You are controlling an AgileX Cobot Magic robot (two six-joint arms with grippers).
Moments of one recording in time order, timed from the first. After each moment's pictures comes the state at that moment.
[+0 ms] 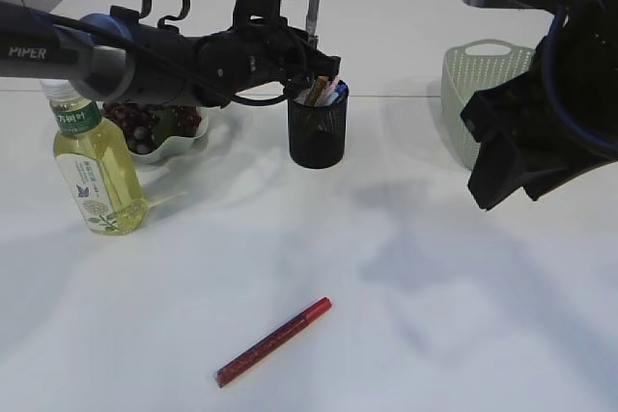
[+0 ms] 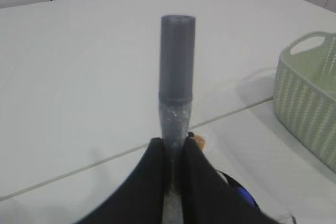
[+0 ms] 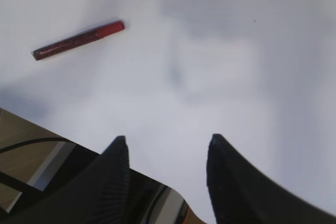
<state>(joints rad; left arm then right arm) -0.54 2.24 -1.62 -0.23 -0.27 0.18 0.40 1.42 -1.25 0.16 1.24 0.03</state>
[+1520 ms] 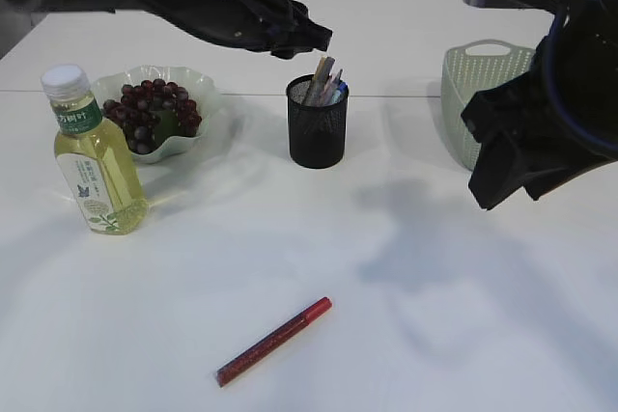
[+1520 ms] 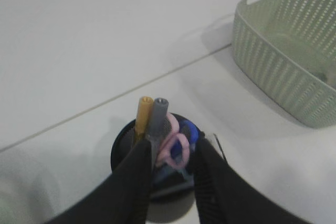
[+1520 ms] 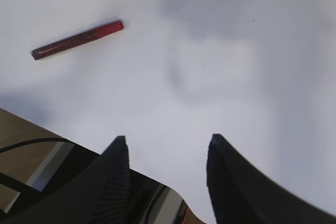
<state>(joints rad) -0.54 2.06 -1.64 -0.19 0.22 0.18 0.40 1.42 -1.25 0.16 1.24 0.03</state>
